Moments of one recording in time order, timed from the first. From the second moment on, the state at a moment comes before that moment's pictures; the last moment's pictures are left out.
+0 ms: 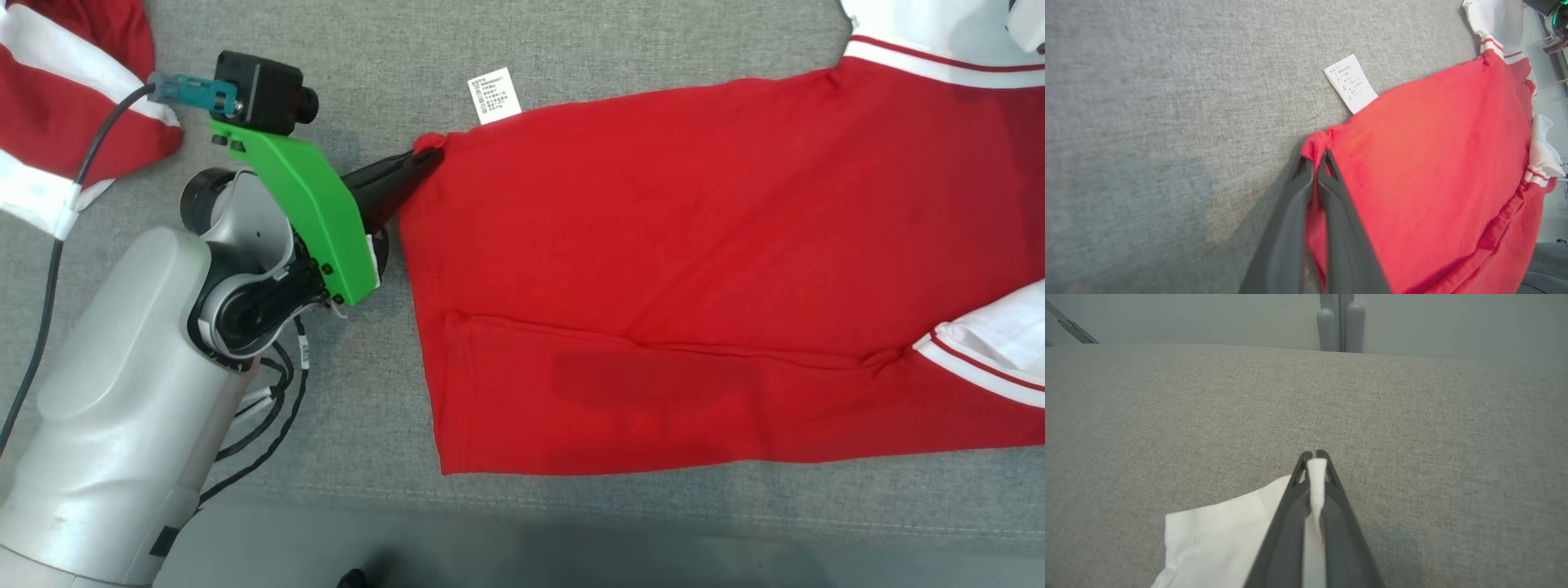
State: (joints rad) left arm -0.77 0.25 -0.57 0.24 -1.04 -0.13 0.48; right arm -1.04 -0.56 0.52 0.56 0.72 0.06 0.29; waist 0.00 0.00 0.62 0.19
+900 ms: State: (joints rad) left arm -0.66 0.32 -0.62 0.21 -1.06 -0.13 0.31; right arm -0.91 -0.58 0.51 0.51 0.79 0.11 0.15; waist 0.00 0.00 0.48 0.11
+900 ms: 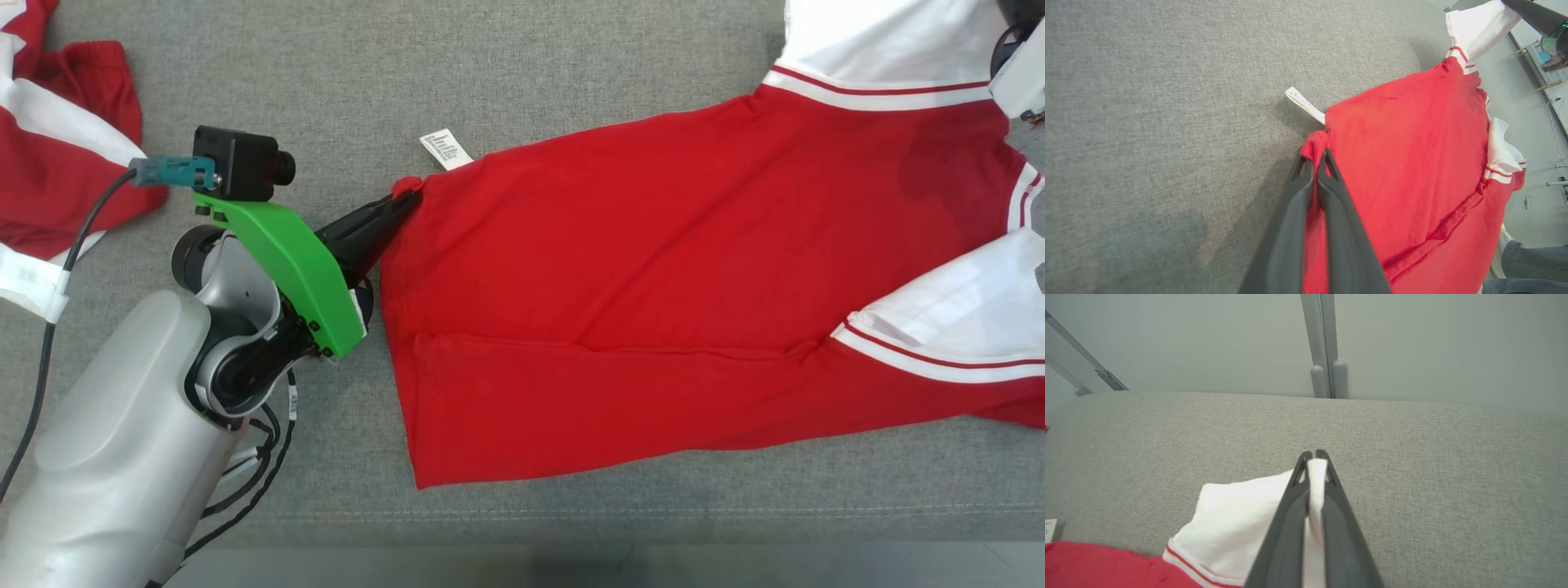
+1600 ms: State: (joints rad) left arm -0.63 0.36 -0.63 0.16 -1.10 -0.13 0.24; right arm -0.87 -0.61 0.51 0.47 0.82 0.12 0.13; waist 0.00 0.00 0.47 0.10
